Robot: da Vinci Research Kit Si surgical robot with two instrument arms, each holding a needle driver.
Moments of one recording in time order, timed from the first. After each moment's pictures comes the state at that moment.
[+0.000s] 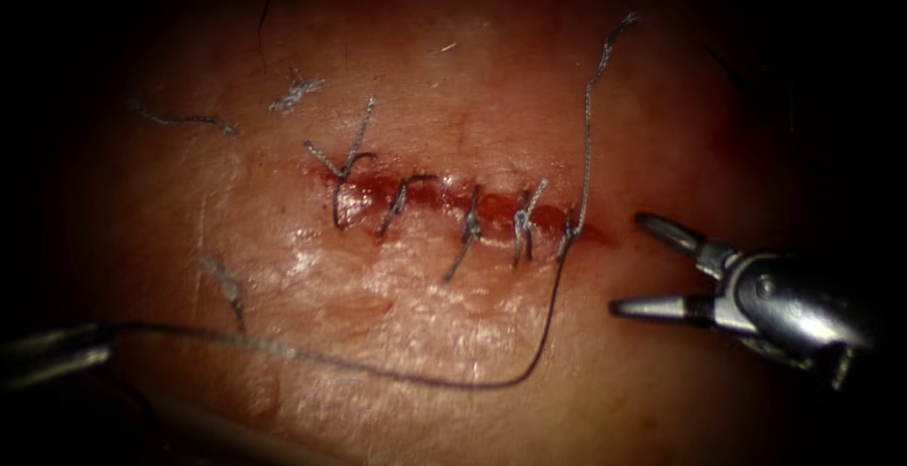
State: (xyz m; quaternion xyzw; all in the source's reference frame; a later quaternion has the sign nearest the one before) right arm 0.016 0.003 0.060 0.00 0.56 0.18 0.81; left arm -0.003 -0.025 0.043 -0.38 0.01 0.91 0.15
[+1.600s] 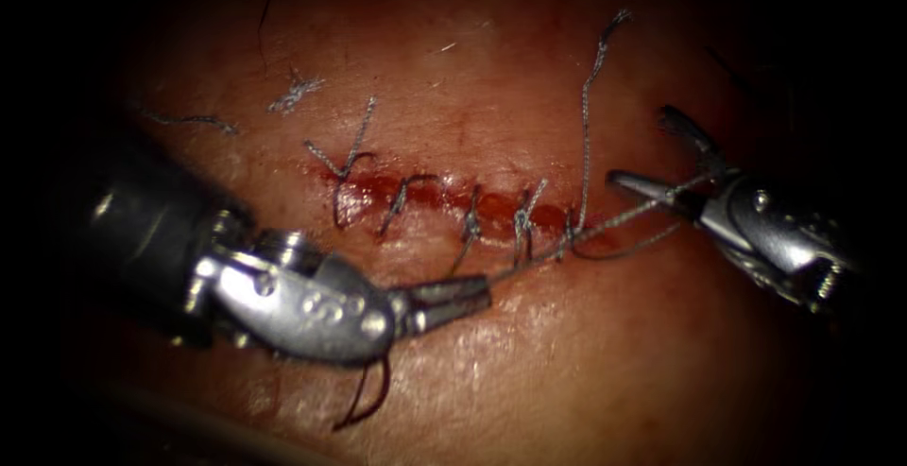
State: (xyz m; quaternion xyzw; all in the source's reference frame) right arm 0.015 0.010 0.061 -0.12 0.51 0.44 0.72; left arm -0.020 -0.025 0.059 -0.41 -0.06 0.90 0.12
